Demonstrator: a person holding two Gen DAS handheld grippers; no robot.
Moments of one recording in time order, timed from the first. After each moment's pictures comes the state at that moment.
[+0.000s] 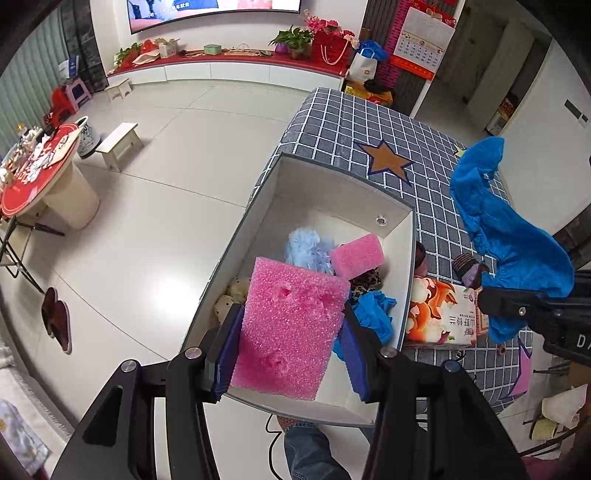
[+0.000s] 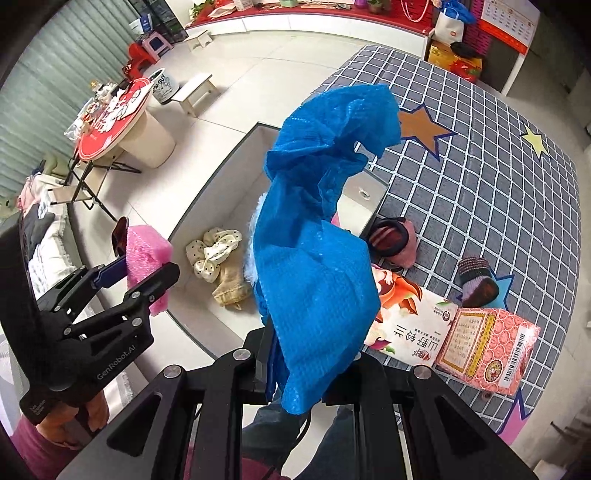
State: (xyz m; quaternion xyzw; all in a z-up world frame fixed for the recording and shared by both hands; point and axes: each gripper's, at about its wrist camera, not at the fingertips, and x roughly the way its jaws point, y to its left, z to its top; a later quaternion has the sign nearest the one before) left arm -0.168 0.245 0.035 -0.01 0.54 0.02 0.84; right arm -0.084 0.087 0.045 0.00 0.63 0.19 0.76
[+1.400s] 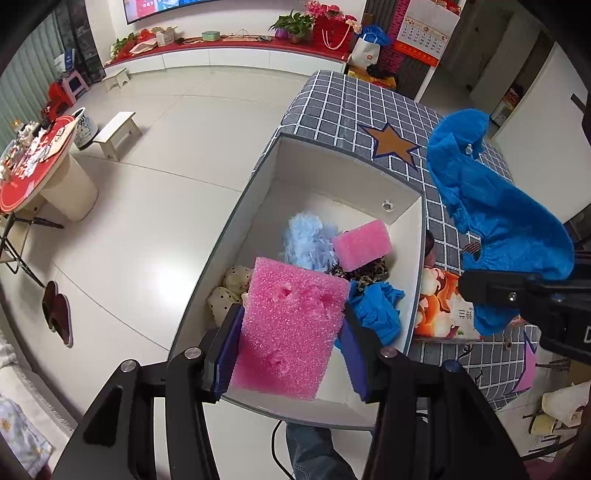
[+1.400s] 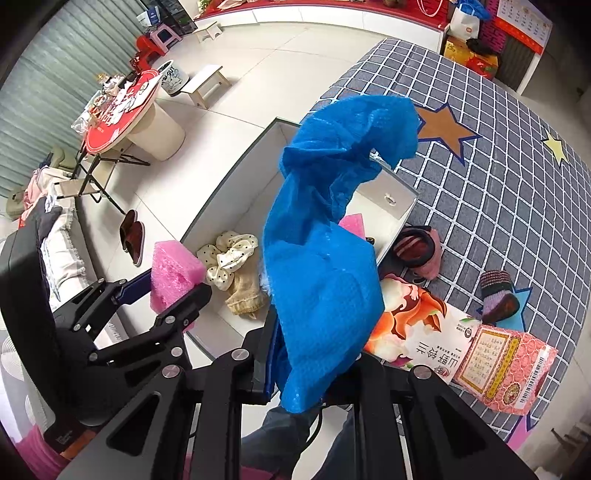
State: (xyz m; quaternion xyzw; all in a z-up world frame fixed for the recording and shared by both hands) left arm -0.158 0.245 0.016 -0.01 0.56 0.02 0.83; right arm -0.065 0.112 0.032 0.01 0.64 0.22 0.74
